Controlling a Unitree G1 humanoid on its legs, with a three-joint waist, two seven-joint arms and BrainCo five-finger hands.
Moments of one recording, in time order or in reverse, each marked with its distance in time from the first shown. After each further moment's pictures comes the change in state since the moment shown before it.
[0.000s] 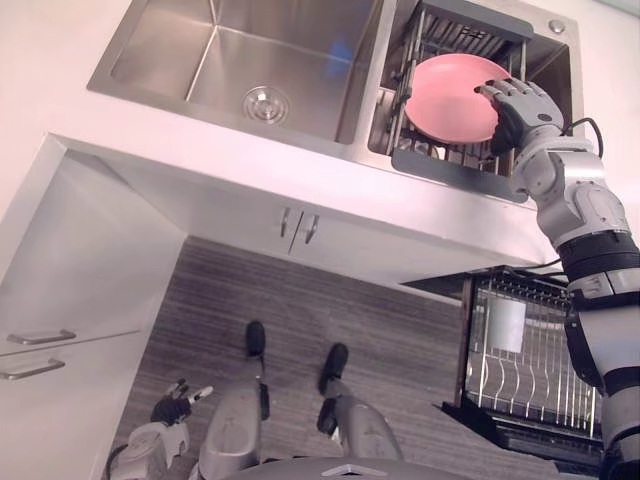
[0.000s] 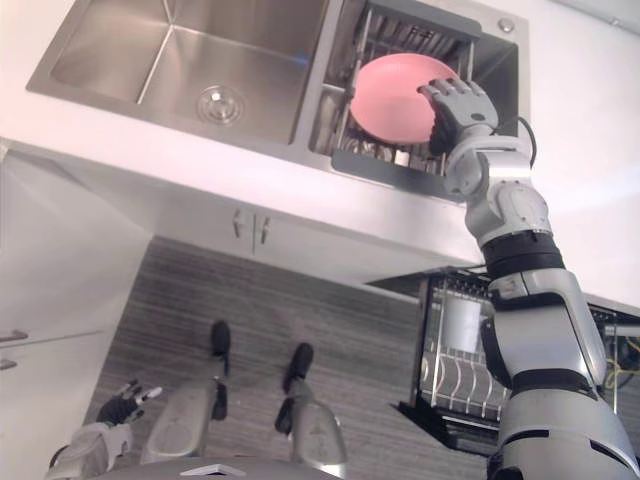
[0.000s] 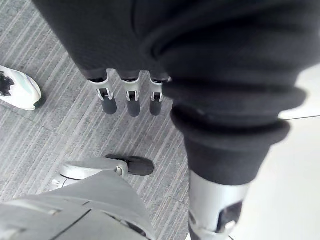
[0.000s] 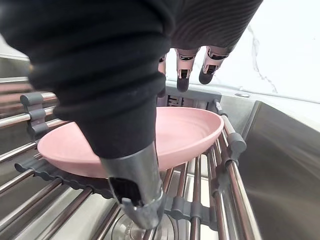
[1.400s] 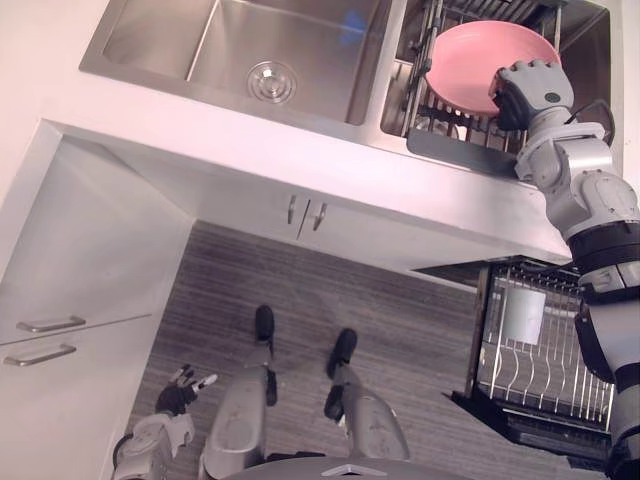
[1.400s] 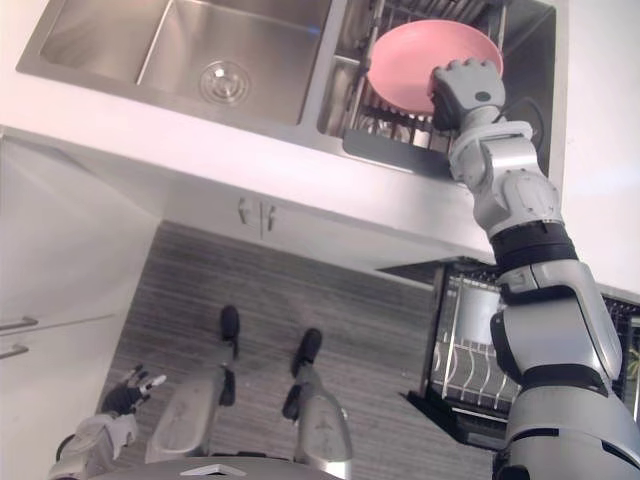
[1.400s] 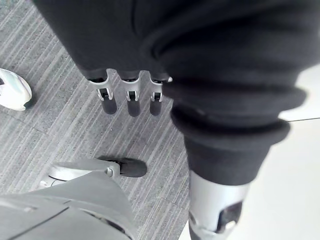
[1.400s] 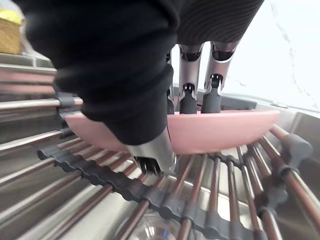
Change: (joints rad) left arm -0.006 0.001 -0.047 -0.030 -0.059 -0.067 -0.001; right arm -0.029 -0.040 0.063 -0.025 -0.039 -0.060 -0.171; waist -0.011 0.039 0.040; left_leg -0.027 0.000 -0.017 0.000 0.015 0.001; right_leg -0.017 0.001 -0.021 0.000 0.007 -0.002
